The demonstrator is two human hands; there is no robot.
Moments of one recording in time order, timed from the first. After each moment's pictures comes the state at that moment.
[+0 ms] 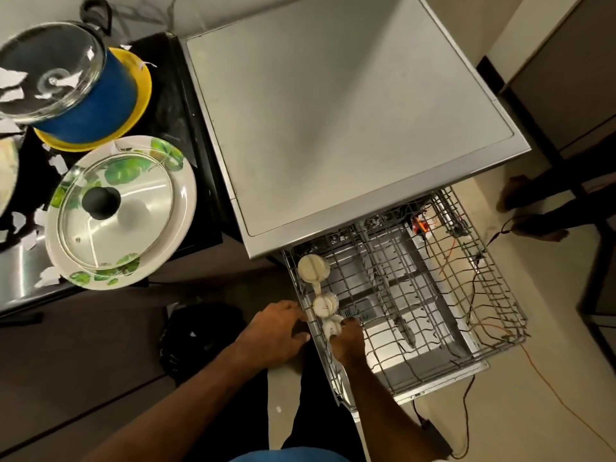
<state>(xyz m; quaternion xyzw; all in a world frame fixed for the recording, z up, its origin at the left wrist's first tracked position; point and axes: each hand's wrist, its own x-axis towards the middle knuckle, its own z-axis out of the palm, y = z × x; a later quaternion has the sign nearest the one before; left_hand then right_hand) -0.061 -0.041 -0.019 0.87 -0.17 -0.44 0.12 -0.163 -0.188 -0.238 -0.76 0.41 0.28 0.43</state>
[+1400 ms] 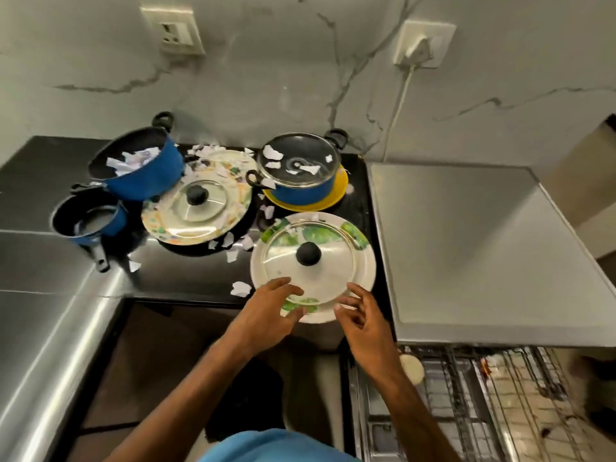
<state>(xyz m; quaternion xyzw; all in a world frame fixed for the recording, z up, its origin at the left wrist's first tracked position) 0.010 0.250 0.103 0.94 -0.01 -0.15 0.31 -0.004 0.033 0.072 -0.78 0.07 0.09 0.61</state>
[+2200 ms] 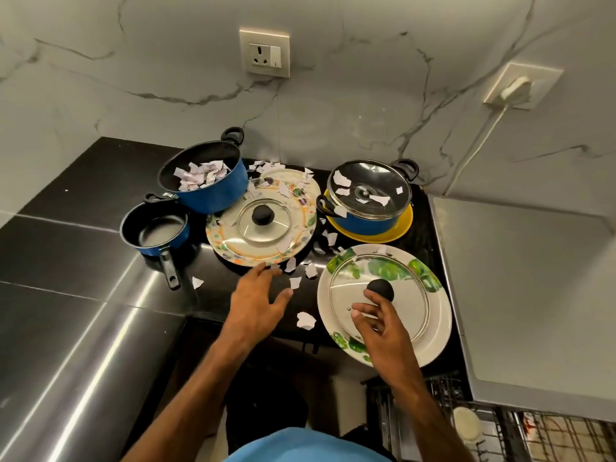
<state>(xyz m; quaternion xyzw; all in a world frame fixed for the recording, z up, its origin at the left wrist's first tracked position) 0.051 0.417 0.101 0.93 0.15 -0.02 0.33 0.048 0.161 0.088 -0.80 0.04 0.13 0.58</state>
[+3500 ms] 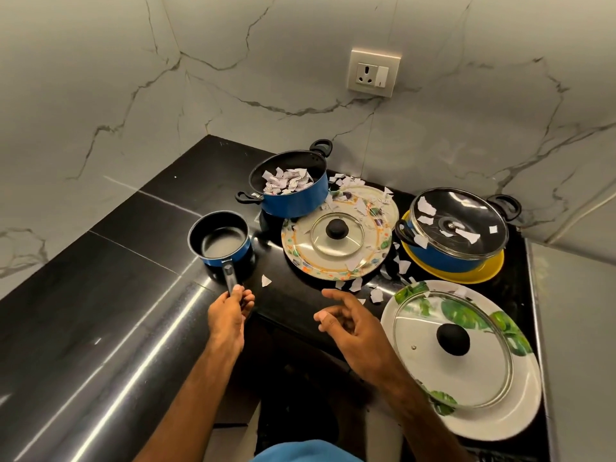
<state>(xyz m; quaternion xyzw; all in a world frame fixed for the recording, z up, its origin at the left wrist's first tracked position) 0.010 0.546 0.041 0.37 0.53 0.23 0.73 0.069 0.297 0.120 -0.76 -0.20 0.27 0.56</state>
